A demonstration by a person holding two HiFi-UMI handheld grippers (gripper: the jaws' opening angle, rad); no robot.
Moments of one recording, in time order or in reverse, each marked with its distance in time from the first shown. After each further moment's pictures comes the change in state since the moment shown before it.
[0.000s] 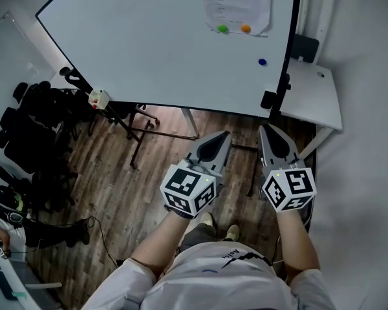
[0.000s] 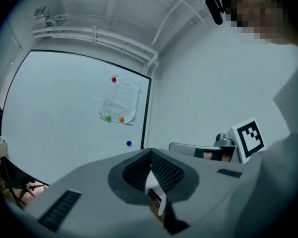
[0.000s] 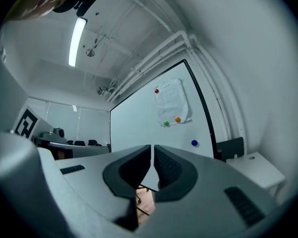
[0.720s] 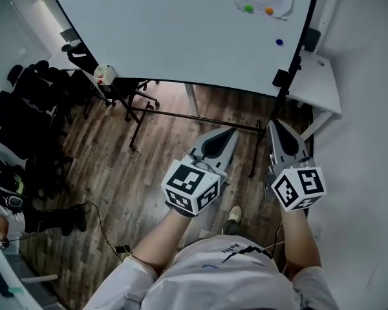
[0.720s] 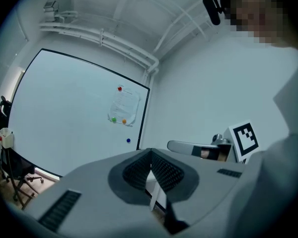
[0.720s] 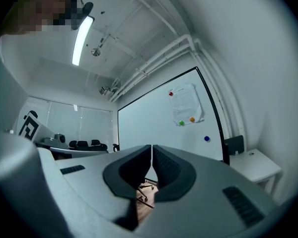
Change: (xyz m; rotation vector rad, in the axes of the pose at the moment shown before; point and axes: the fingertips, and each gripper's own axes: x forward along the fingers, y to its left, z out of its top) left arm -0.137 -0.005 -0.003 -0.058 -0.017 -0.064; right arm -0.057 0.123 -0.003 -0.001 -0.002 -0.012
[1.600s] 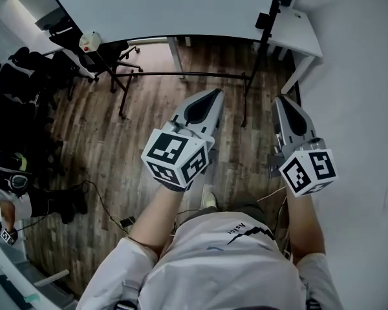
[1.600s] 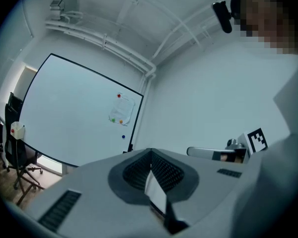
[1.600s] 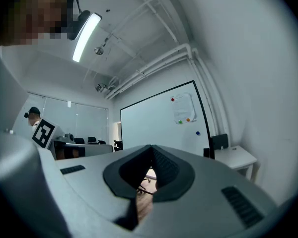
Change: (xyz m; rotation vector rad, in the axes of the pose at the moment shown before) left arm -0.169 -0.061 -0.009 -0.039 -0.012 -0.051; right arm -0.171 0.128 -0.006 -0.023 0.021 -0.124
